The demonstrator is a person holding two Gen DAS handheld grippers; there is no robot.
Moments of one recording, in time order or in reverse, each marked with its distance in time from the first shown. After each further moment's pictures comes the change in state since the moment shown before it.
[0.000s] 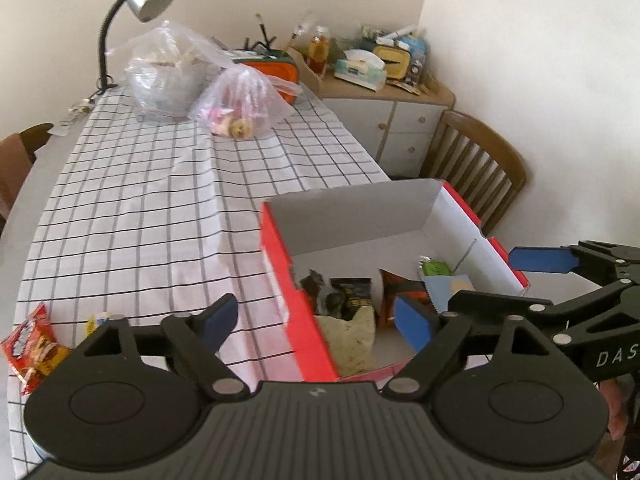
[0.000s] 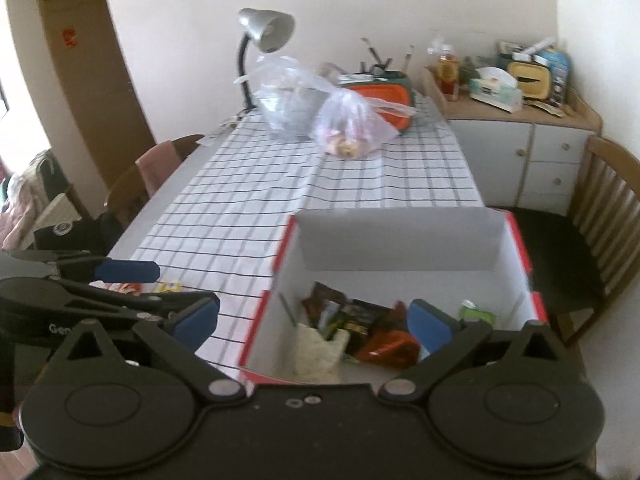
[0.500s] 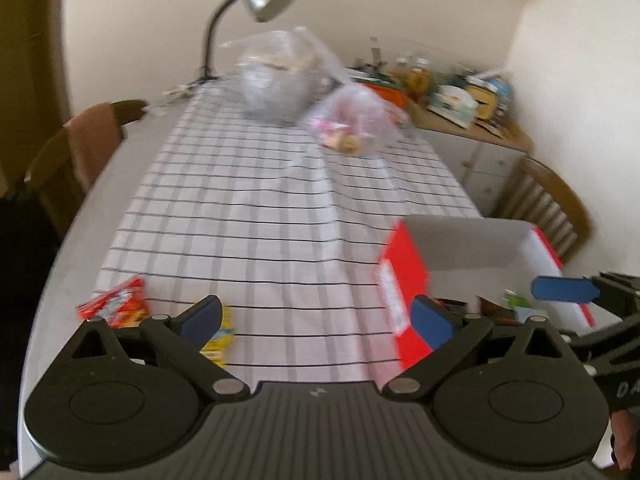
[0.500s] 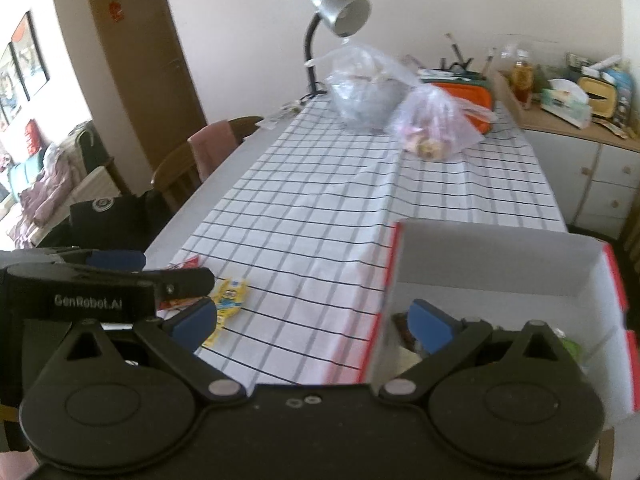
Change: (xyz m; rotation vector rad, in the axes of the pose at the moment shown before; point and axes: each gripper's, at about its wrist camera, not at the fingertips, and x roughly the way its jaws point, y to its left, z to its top) left arm -0.031 0.098 -0.017 -0.183 -0.059 0.176; right arm 0.048 0.080 0.017 -0.092 0.042 0.109
